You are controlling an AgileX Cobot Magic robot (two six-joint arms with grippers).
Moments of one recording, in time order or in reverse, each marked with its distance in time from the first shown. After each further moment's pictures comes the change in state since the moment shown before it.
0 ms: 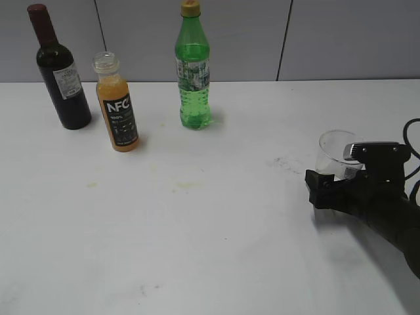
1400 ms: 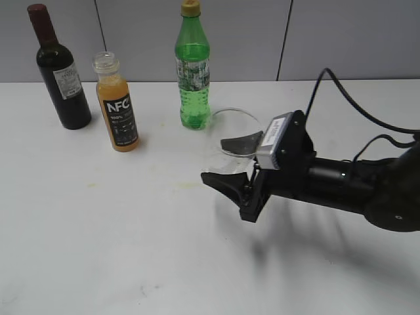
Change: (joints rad) left arm 0.000 0.000 0.000 -0.001 0.000 0.000; right arm 0.121 -0.082 -0.231 -0.803 0.017 -0.040
